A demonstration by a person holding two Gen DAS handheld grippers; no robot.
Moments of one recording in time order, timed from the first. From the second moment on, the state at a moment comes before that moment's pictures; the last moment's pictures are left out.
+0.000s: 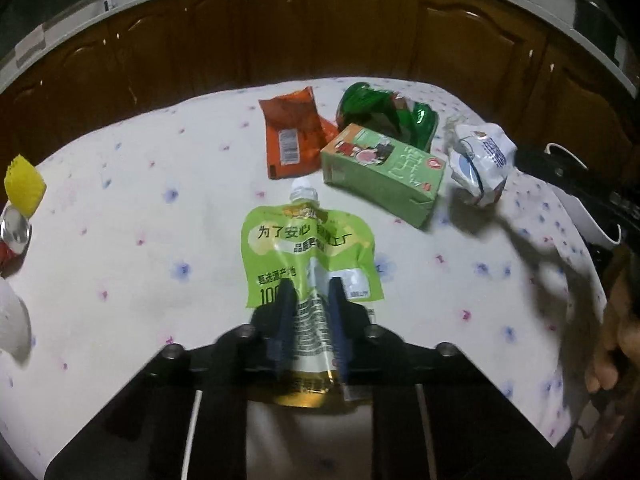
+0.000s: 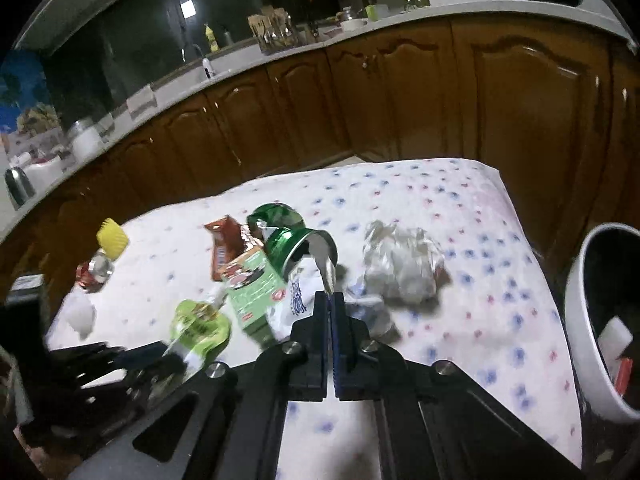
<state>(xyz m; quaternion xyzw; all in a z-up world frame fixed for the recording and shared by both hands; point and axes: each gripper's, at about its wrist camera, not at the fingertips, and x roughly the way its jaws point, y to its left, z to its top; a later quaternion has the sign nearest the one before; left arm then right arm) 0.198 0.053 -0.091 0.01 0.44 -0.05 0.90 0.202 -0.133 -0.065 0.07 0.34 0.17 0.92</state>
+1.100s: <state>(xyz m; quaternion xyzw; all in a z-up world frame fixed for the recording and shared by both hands) 0.158 -0.066 -0.019 -0.03 0.36 -0.20 0.91 0.092 -0.277 -0.038 0.17 0.29 0.09 0.94</state>
